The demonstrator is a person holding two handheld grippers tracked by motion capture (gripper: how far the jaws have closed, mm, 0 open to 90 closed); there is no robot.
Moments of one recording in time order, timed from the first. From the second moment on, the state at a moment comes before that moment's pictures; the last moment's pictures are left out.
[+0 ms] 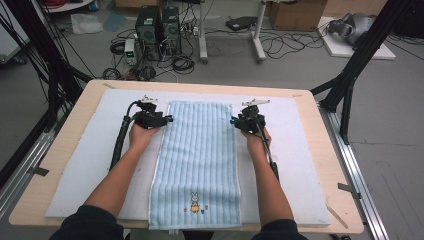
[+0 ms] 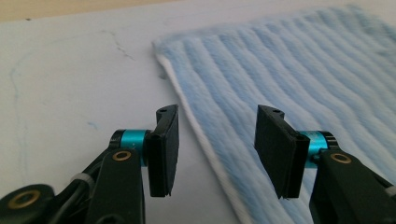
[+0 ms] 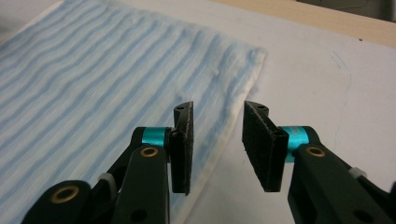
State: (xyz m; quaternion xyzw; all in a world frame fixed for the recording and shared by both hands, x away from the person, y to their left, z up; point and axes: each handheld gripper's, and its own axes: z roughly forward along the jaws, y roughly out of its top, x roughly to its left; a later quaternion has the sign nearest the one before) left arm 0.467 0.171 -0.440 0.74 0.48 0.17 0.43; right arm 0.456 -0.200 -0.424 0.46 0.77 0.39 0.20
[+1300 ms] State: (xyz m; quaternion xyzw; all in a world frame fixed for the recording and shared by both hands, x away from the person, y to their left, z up) left arm 0.423 0.176 -0.446 0.75 0.45 0.16 0.46; right arm 0.408 -0.212 -0.432 0.47 0.76 0.41 0.20
